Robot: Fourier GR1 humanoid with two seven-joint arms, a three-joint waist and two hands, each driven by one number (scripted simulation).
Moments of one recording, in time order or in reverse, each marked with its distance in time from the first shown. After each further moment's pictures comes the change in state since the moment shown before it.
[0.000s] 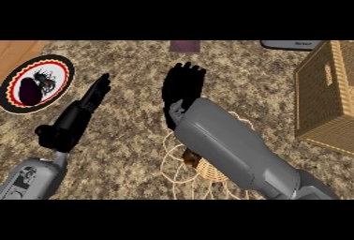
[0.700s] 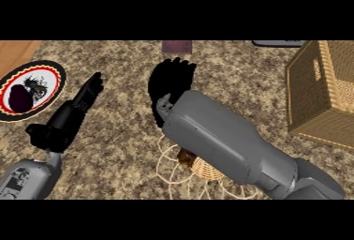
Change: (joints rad) left arm 0.017 0.009 0.036 -0.010 0.000 0.009 0.013; right arm -0.118 -0.003 0.055 0.028 -0.159 0.034 0.031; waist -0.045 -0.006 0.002
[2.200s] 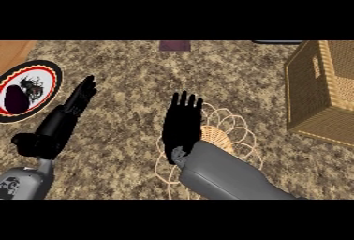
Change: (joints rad) left arm 0.062 -0.006 0.055 -0.057 -0.032 -0.039 -0.001; right arm 0.363 0.000 0.142 -0.227 0.252 -0.142 0.013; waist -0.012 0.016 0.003
